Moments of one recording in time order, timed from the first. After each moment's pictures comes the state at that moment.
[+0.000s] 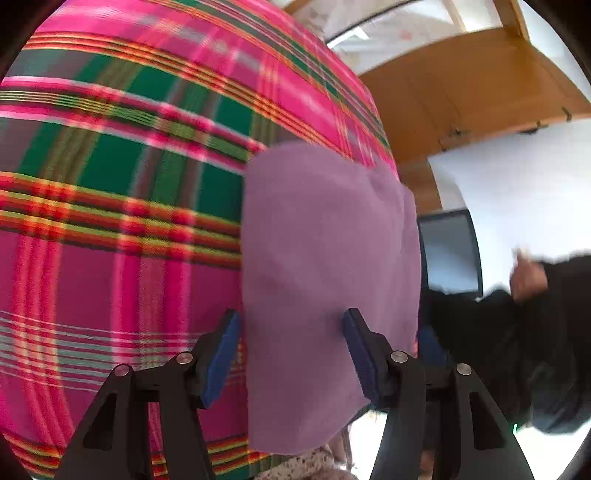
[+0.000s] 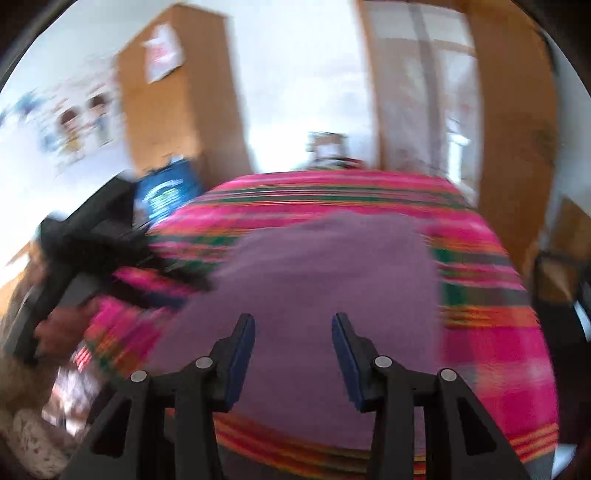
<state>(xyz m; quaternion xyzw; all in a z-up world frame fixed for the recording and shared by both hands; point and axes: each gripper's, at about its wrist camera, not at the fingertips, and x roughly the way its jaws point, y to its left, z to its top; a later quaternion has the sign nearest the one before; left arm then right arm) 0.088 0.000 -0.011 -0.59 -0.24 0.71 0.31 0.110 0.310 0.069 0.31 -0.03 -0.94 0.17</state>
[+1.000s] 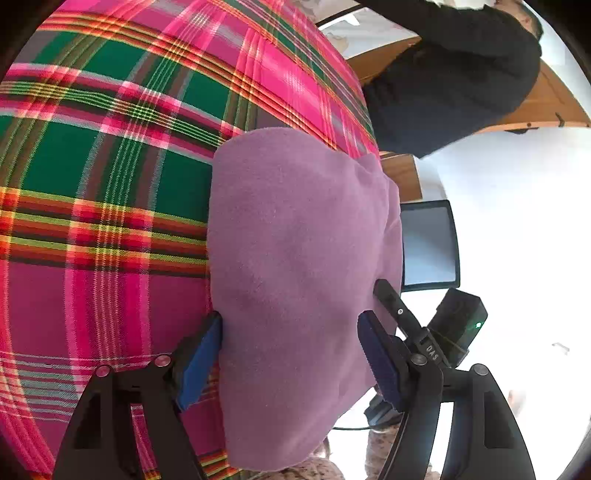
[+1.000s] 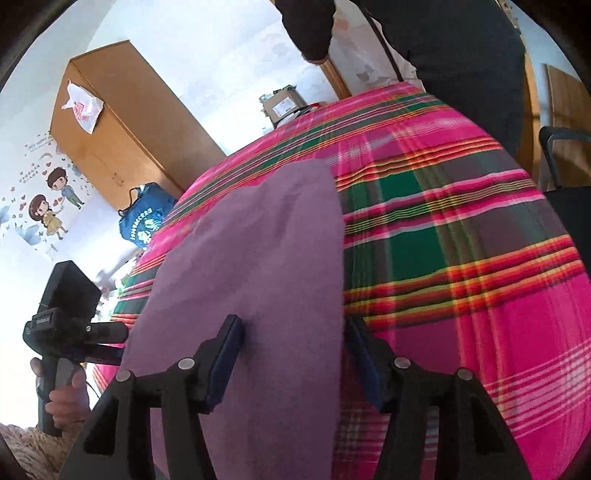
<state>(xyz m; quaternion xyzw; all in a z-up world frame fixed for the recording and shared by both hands) 0.073 0.008 -0.020 -0.61 -0.29 0.66 0.34 0.022 0.385 0.016 0.40 -0.20 -0.87 0.19</state>
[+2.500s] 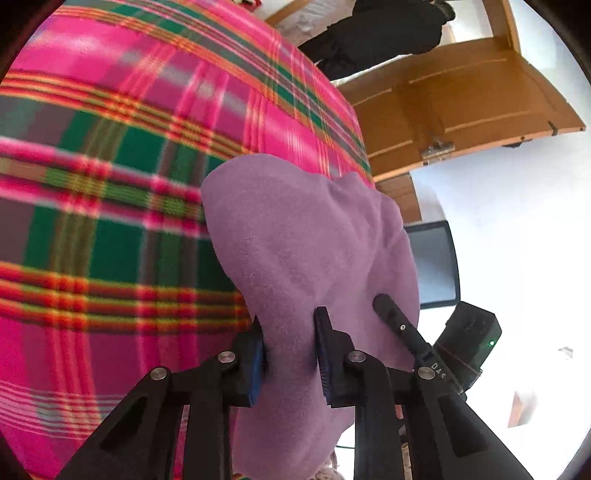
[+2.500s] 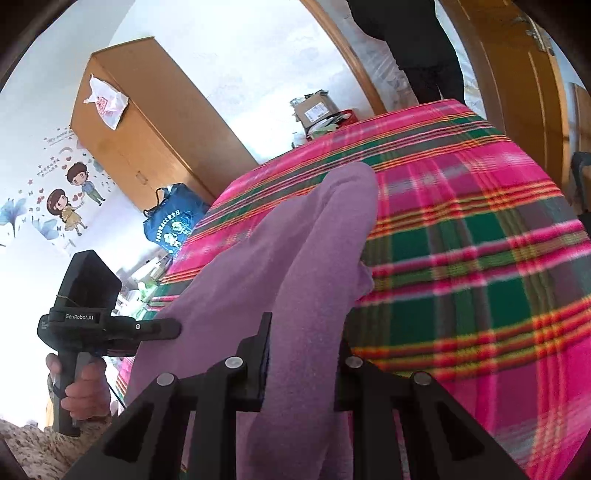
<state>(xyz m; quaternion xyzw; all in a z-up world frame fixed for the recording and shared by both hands) 0.044 -0.011 0.021 -0.57 -0.27 0.70 0.33 0.002 0.319 0.061 0.39 -0.19 -0.87 0.23</state>
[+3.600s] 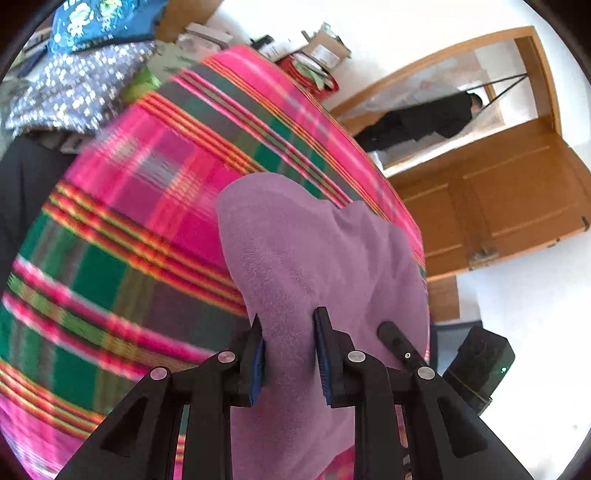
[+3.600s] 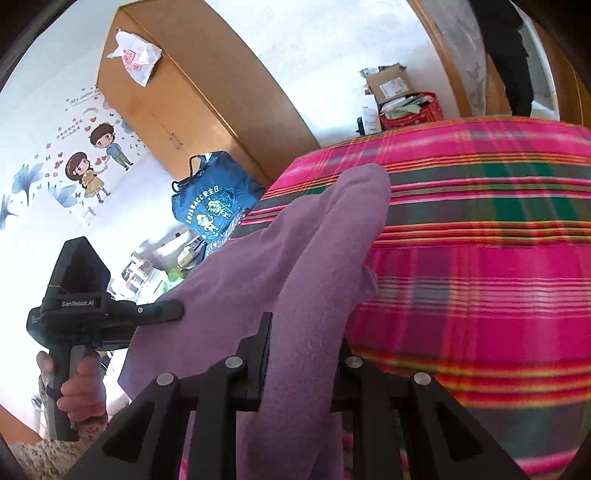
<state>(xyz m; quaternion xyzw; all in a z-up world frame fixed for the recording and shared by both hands) -0.079 -0.174 0.039 -0.52 -0.32 0.77 0.18 -0.156 0.119 0.062 0.41 -0.16 -0.84 0.32</state>
